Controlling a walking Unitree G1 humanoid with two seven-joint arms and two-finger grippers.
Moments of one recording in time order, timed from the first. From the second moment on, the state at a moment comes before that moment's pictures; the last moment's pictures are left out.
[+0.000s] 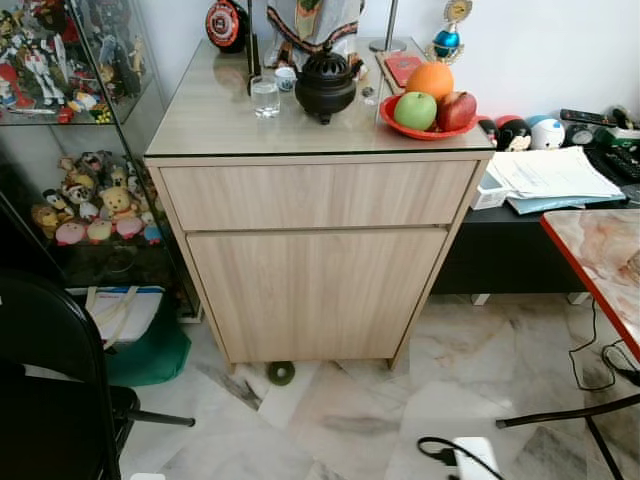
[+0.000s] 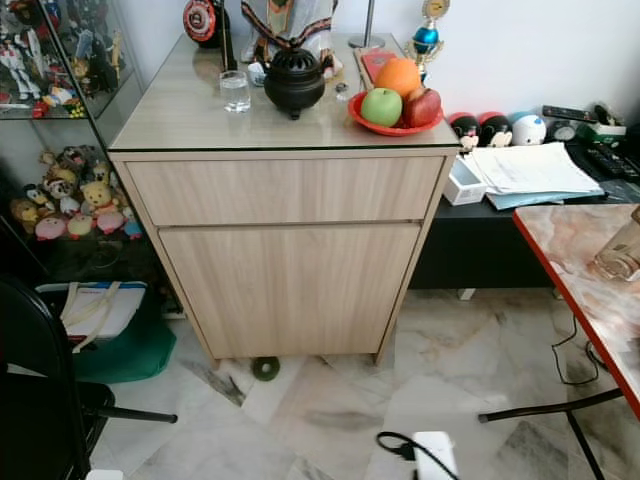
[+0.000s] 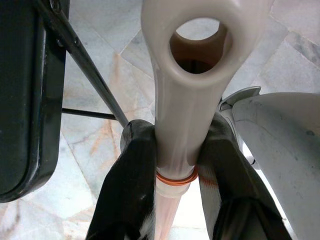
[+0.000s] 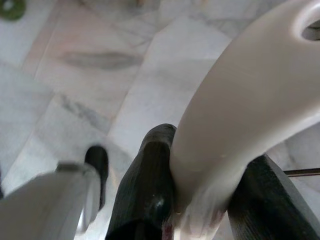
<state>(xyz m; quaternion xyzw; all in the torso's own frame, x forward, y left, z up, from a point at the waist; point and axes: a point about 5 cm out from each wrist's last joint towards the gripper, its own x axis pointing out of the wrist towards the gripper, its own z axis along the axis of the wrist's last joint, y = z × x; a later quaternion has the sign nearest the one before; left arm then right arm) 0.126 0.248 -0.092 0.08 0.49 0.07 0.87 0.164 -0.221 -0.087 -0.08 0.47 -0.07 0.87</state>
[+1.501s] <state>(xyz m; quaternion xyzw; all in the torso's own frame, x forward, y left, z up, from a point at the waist) 0.126 0.245 -0.092 0.08 0.48 0.05 0.87 0.163 -0.198 -0.091 0.02 0.47 -0.11 0.88</state>
